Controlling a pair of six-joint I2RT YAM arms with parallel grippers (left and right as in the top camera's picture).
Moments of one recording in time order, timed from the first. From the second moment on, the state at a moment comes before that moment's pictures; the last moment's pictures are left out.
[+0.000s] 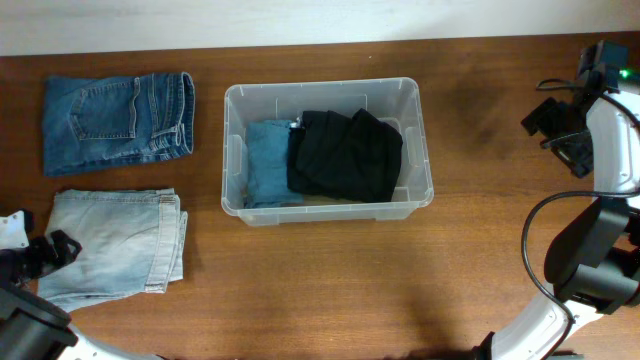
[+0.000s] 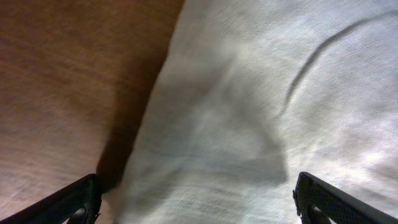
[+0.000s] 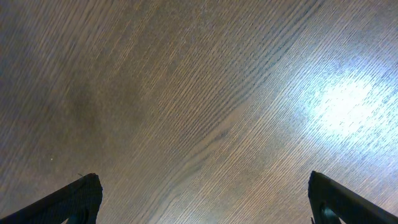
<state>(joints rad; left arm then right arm) 0.99 2.00 1.31 -0.74 0.33 0.58 -0.37 1.98 1.80 -1.19 0.13 0.60</state>
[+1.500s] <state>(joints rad) 1.01 2.11 1.36 -0.87 0.70 0.61 -0.37 1.98 1.80 -1.19 0.13 0.60</state>
